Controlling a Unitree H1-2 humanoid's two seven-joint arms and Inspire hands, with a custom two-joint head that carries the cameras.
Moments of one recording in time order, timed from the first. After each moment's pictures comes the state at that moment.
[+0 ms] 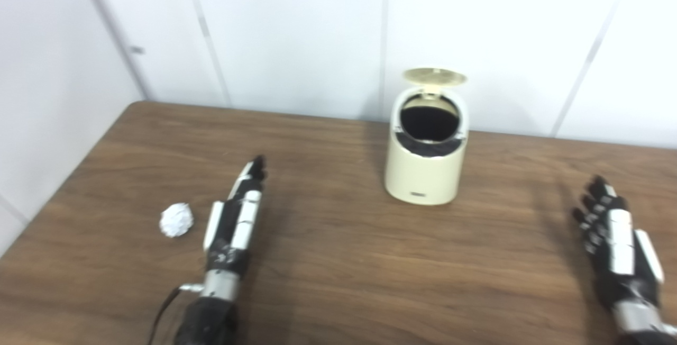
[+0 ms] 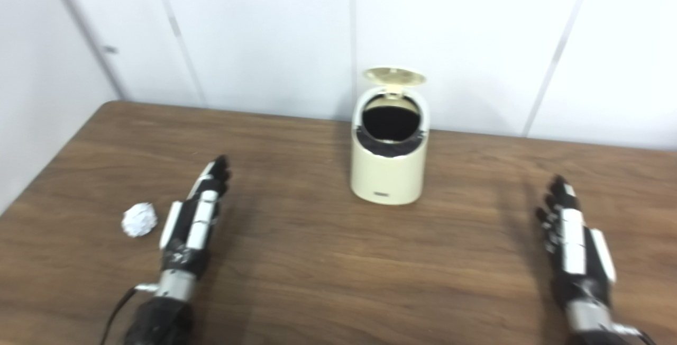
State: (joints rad) left arm 0.03 0.06 0.13 -0.04 -0.08 -0.17 -0.02; right arm -0.13 -0.17 -0.18 0.06 0.21 0.02 0.10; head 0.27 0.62
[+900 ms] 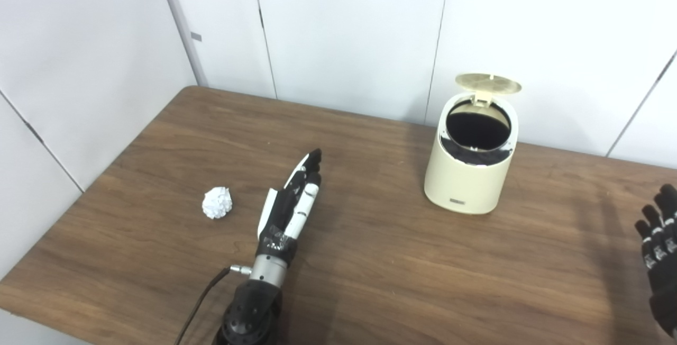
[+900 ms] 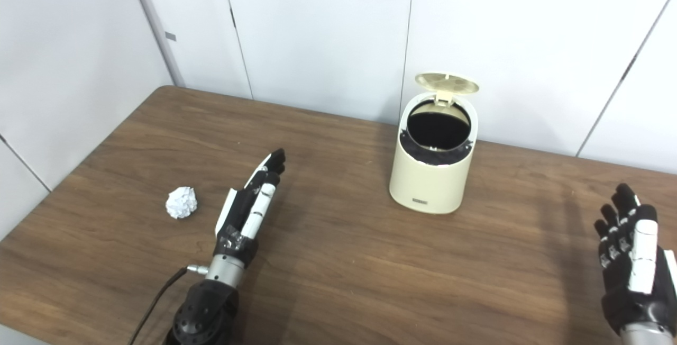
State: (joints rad) left arm 0.03 0.03 0.10 -0.06 0.01 -0.11 0.02; right arm -0.13 -0.16 -0.19 -0.14 0.27 0.24 0.04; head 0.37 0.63
